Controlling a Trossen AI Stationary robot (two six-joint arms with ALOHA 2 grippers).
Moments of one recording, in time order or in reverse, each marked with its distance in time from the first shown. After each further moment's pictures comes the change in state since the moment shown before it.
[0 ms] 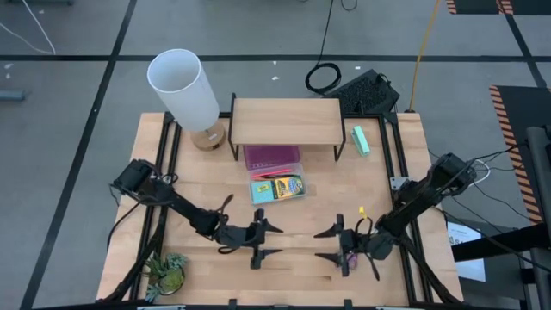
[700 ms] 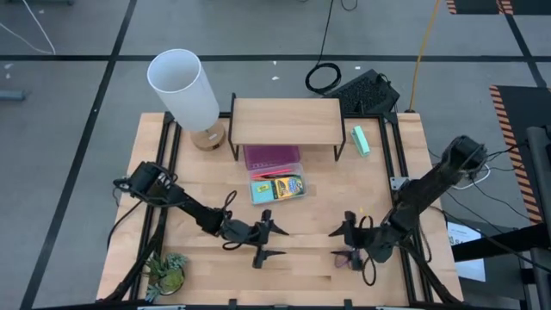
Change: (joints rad) left arm 0.052 0.079 0.000 0.158 0.159 0.084; right arm 0.018 -0.284 0.029 -0.804 -0.192 0.252
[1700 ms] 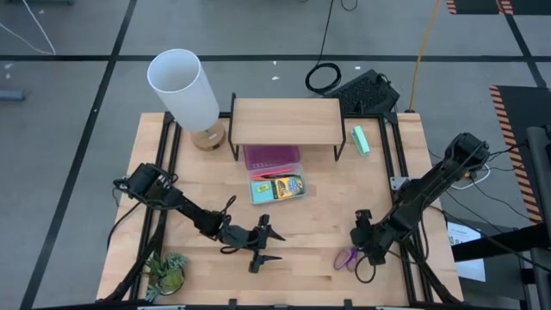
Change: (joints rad) left arm -0.041 -0.001 0.000 -0.063 -0.004 -0.054; right arm -0.008 -0.042 0.043 -0.593 -0.431 0.076
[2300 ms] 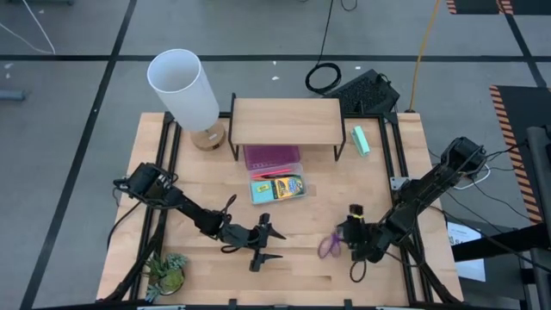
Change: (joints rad) left arm 0.009 0.000 0.000 -0.004 -0.003 0.005; right arm -0.002 0.071 -0.009 0.226 0.411 0.022
